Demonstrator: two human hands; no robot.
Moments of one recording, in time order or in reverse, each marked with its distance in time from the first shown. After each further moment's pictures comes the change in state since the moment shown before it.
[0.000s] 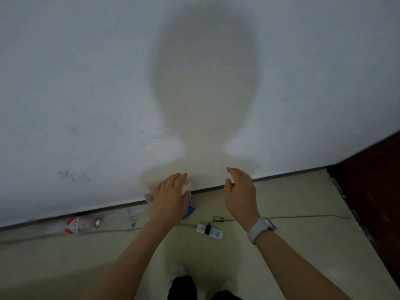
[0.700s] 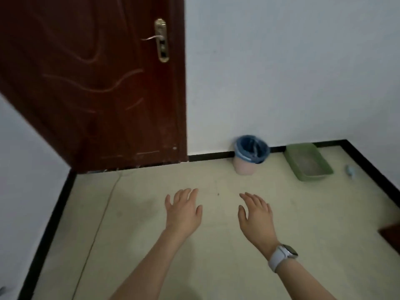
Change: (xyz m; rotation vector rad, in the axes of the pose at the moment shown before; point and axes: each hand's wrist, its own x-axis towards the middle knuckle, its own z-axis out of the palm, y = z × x) left_hand -0.457 0.566 0.213 0.367 -0.668 1.330; right_hand -0.668 0.238 -0.371 -0.260 0.781 1.291
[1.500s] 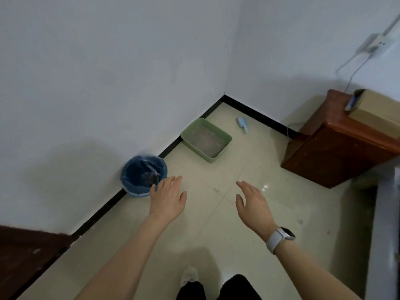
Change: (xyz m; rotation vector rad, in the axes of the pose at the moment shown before) left_hand 0.419 0.414 0.093 0.178 -0.227 0.663; right_hand 0.260 0.385 -0.128 0.043 0.117 0.679
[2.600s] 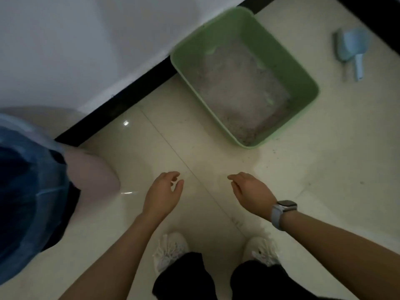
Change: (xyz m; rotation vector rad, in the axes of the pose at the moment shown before) left_hand 0.534 -0.130 0.563 -0.510 -0.110 -0.411; right_hand 0.570 0.294 0.520 -0.131 -0.610 -0.244
